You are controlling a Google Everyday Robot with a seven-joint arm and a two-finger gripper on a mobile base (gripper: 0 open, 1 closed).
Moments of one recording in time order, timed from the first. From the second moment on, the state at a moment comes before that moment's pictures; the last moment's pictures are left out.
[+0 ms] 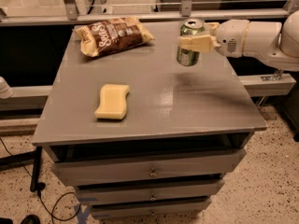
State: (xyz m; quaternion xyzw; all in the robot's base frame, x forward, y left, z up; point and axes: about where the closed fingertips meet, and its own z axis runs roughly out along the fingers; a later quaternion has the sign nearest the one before) arm 0.661 -0.131 0.956 -0.38 0.66 0.31 0.57
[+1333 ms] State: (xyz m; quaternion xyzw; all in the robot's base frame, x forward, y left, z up) arm 0.609 -0.024 0.921 -0.42 0.62 0.41 0.52
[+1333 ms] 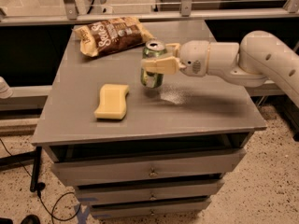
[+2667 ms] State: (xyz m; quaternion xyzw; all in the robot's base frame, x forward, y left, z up) arm 0.559 0.030 0.904 -0.46 0.56 0.49 0.49
